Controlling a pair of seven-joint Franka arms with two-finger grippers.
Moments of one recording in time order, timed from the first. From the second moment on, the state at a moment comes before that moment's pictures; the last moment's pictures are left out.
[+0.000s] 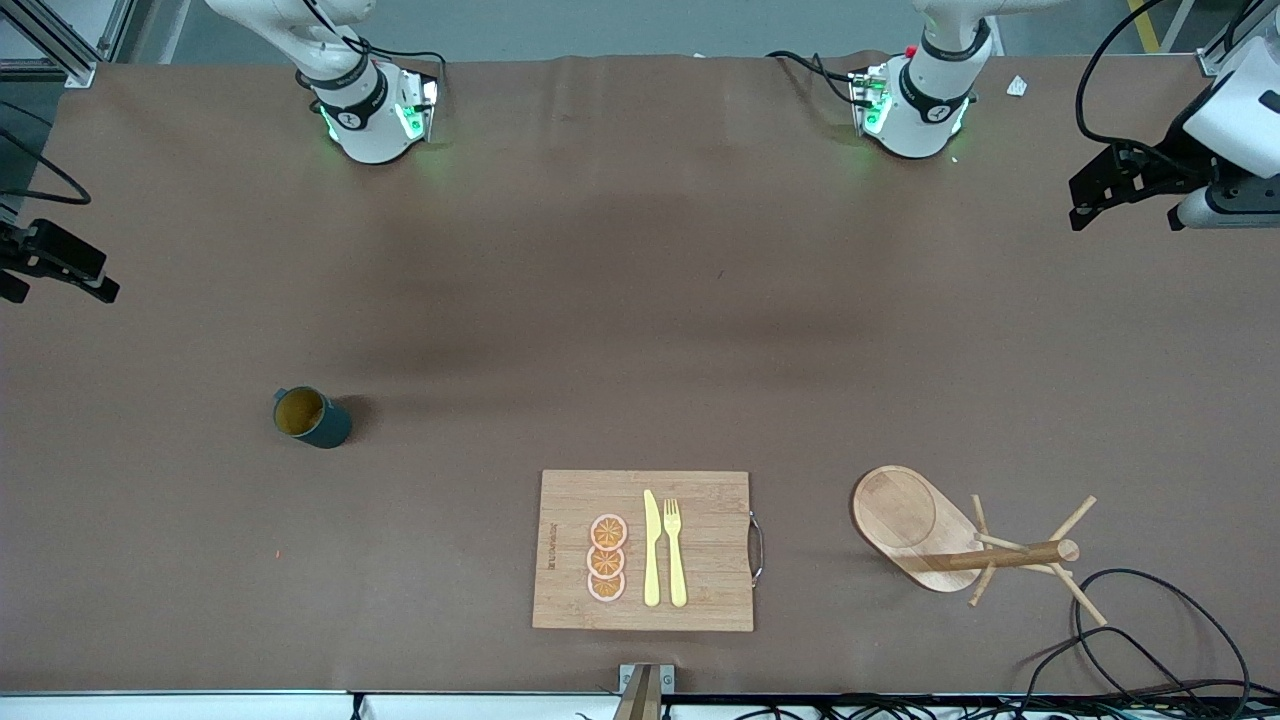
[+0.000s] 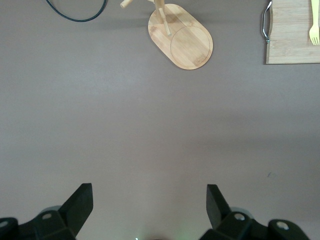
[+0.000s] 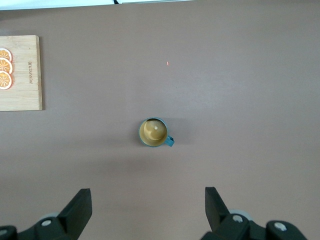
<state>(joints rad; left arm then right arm) 0.04 -0.09 -0.17 -1.58 0.02 1.51 -0.08 -0.06 0.03 -0.02 -1.50 0.04 1.62 -0.05</state>
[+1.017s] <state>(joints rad) 0.06 -0.08 -0.16 -1.57 0.02 1.51 -0.08 -0.06 0.04 -0.01 -1.53 0.04 1.60 -0.05</state>
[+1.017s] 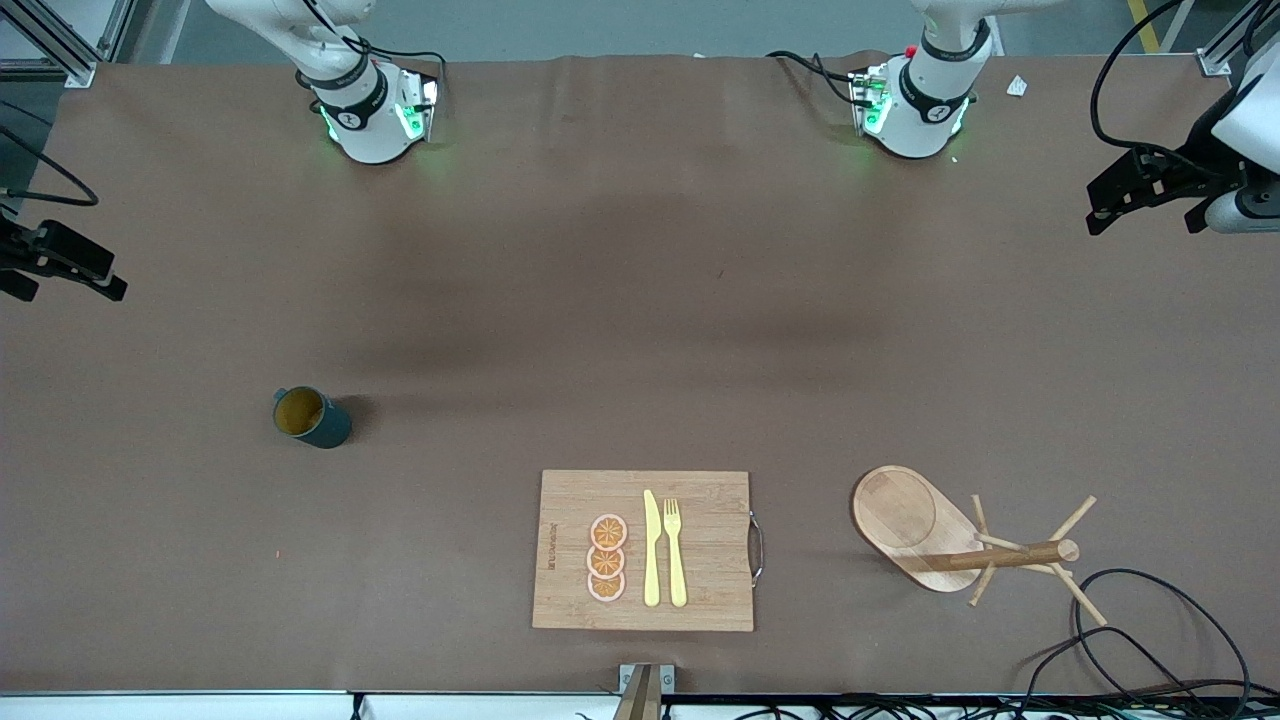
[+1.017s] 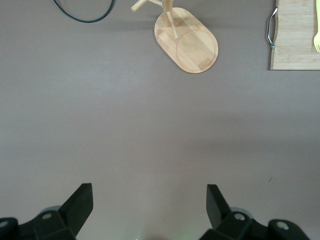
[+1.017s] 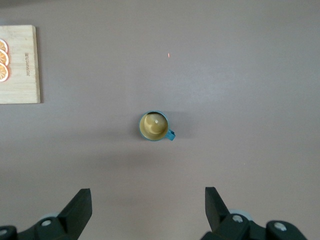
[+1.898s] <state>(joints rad) 0.06 -0.02 -0.16 -1.56 0.02 1.51 -0.08 0.02 0.31 -0.01 -1.78 0.05 2.00 -0.01</state>
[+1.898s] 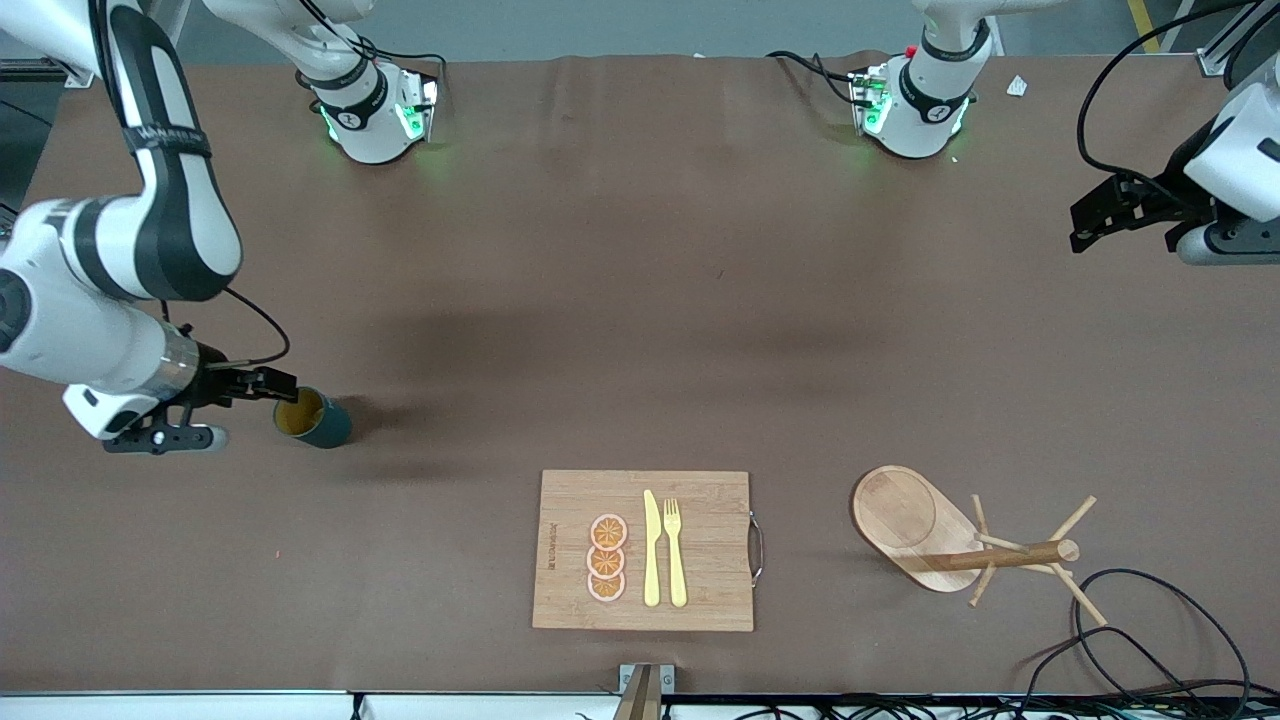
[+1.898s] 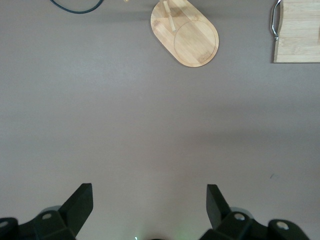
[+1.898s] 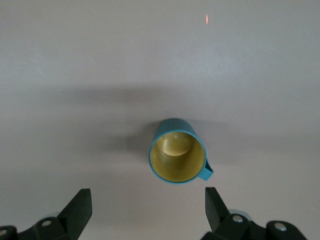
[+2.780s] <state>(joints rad) 0.05 0.01 -0.16 -1.56 0.02 1.51 -0.04 0.05 0.48 -0.01 -1.89 0.05 2.22 0.05</state>
